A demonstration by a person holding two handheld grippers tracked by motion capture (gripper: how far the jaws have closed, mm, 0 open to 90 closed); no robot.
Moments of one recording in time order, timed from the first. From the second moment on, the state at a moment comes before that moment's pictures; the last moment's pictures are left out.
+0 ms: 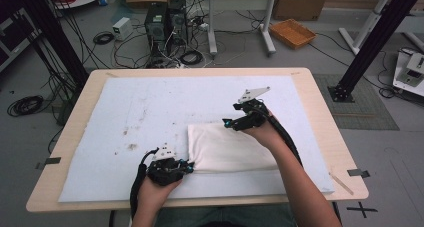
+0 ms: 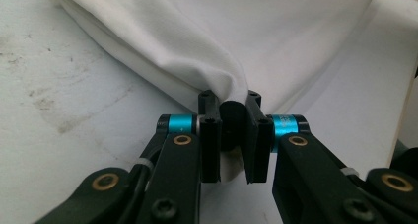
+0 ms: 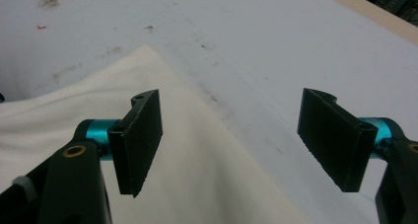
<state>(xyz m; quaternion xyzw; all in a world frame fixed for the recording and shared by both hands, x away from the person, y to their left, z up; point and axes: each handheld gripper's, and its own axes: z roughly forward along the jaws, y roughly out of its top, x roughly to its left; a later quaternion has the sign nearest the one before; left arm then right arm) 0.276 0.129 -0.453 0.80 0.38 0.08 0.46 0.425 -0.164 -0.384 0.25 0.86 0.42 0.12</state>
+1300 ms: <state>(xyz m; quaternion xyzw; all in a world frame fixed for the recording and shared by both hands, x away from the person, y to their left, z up) 0.273 0.135 -0.442 0.78 0.39 0.07 0.49 0.445 -0.035 -0.424 0.18 0.92 0.35 0.05</state>
